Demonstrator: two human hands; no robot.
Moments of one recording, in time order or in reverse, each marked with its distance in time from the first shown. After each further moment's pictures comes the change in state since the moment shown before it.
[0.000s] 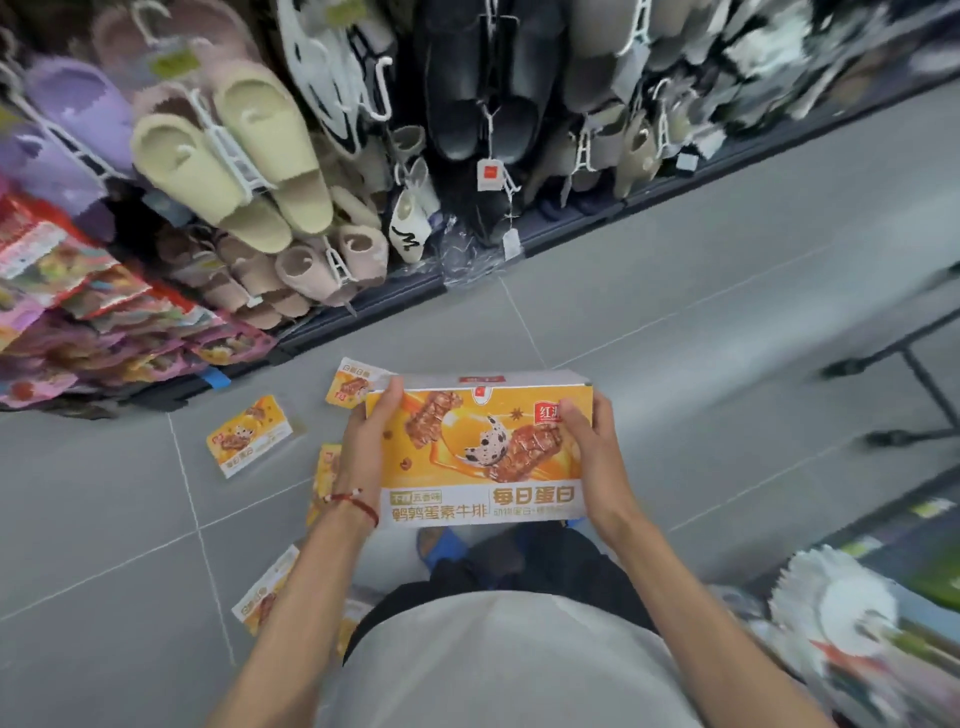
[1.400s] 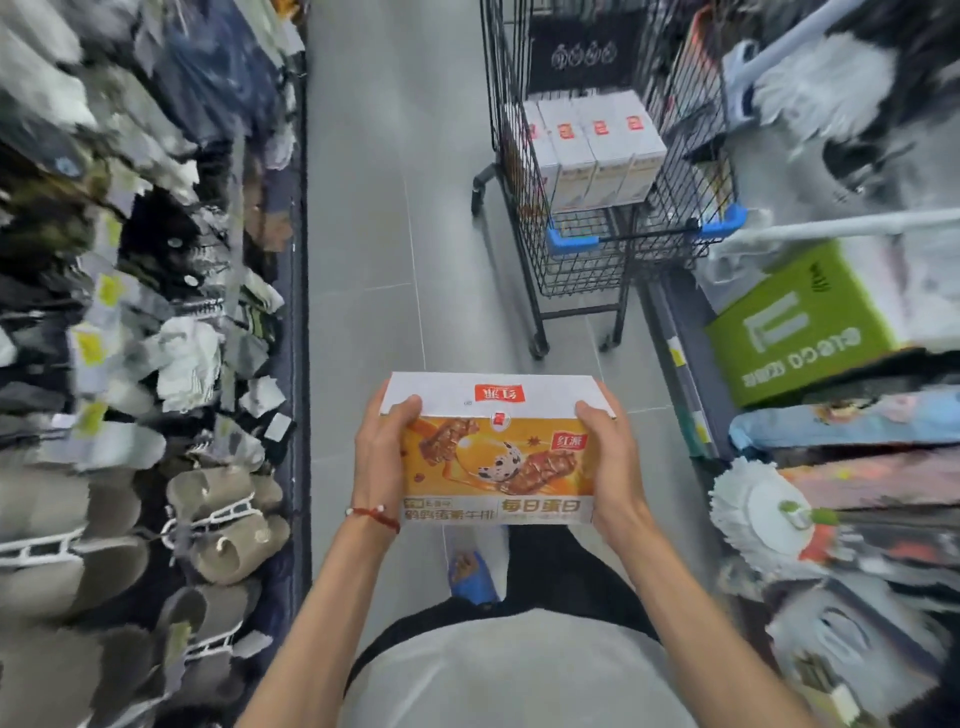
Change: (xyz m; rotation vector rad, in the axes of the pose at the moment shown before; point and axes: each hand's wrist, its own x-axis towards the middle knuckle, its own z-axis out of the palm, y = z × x) left_hand 0.152 0.130 0.840 0.863 -0.976 0.068; right_hand 0.226 -0.246 -0.501 0.930 1.118 -0.219
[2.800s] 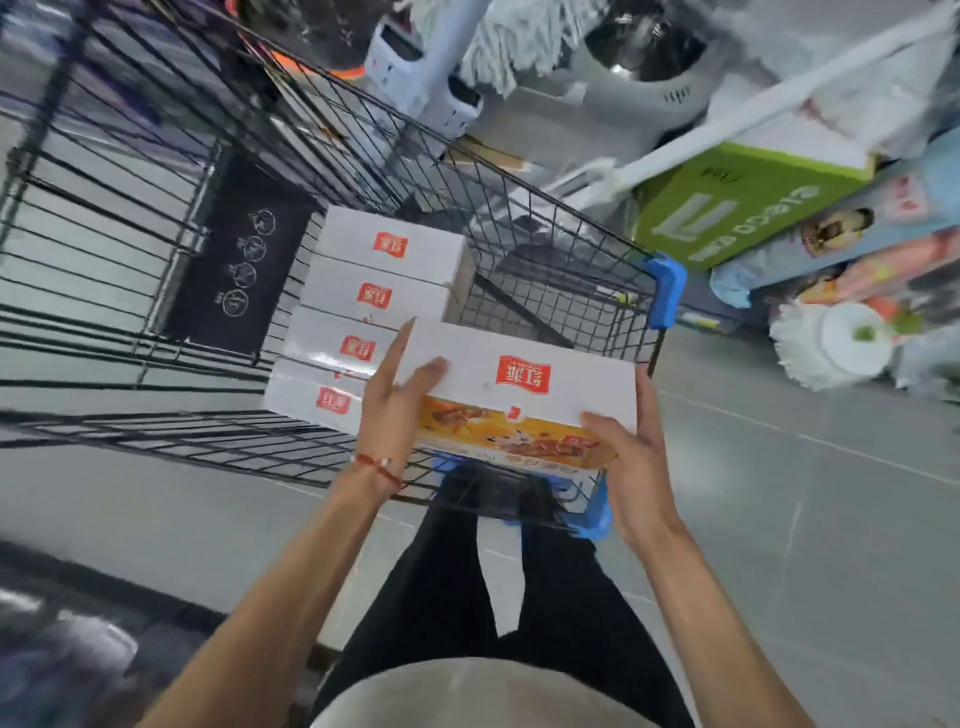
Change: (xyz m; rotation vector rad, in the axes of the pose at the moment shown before) left_hand 0.538 0.272 0.450 0.848 -0.877 -0.080; right_hand 0.448 -0.220 0.059 0.600 0.941 -0.067
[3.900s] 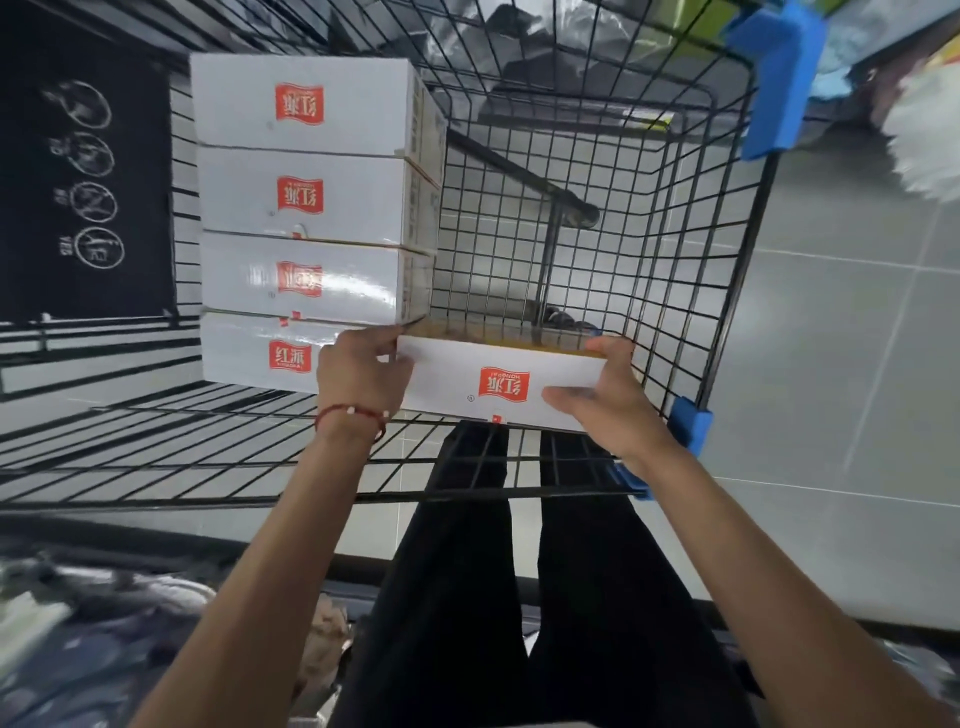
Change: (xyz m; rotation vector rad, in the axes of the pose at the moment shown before) left_hand 0.102 -0.108 -0.032 1.125 -0.021 -0.001; right_hand 0.067 0.146 0.001 -0.524 -0.080 0.401
